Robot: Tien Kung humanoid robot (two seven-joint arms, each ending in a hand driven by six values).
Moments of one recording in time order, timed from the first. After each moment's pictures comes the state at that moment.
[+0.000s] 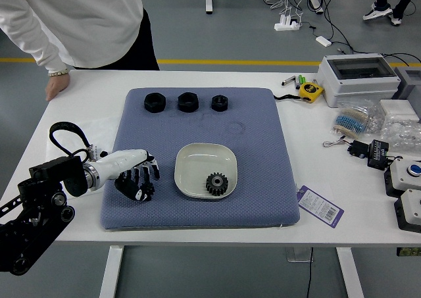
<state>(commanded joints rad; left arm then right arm) -0.44 0.31 -1.04 -1.26 1.97 -0.37 0.09 0.09 -0.24 0.40 0.26 -0.01 -0.12 -0.01</state>
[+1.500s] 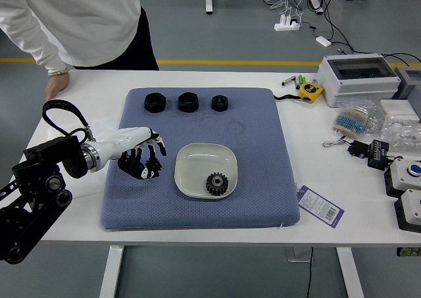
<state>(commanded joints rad) -0.50 0.30 -1.08 -1.36 1.93 -0.39 0.14 0.09 -0.24 0.40 0.26 -0.02 -0.12 -0.01</state>
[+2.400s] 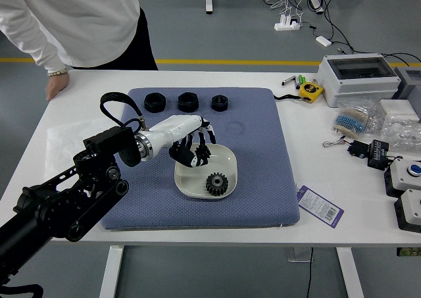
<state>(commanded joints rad) -0.69 0.13 -0.89 -1.11 1.94 -0.18 0.02 0.11 -0.24 0.41 0.26 -0.05 -0.13 -0.02</state>
